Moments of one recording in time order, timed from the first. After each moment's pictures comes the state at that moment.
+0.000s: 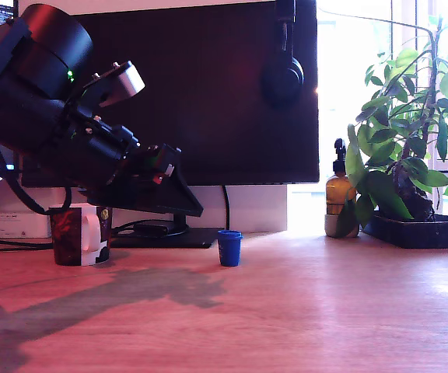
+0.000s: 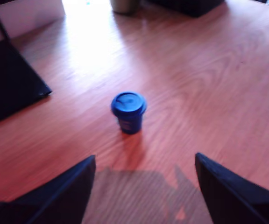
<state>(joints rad) -0.55 1.60 0.67 0.45 0.24 0.11</state>
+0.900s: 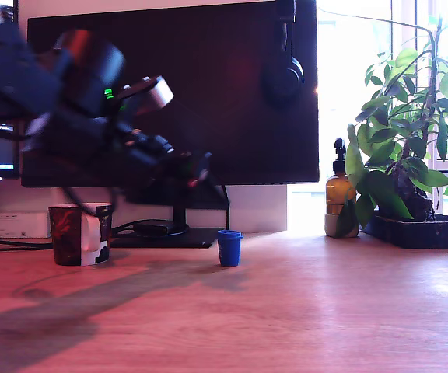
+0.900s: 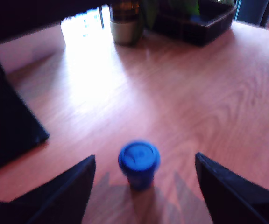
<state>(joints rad) -0.55 1.82 0.86 0.56 0.28 0.11</state>
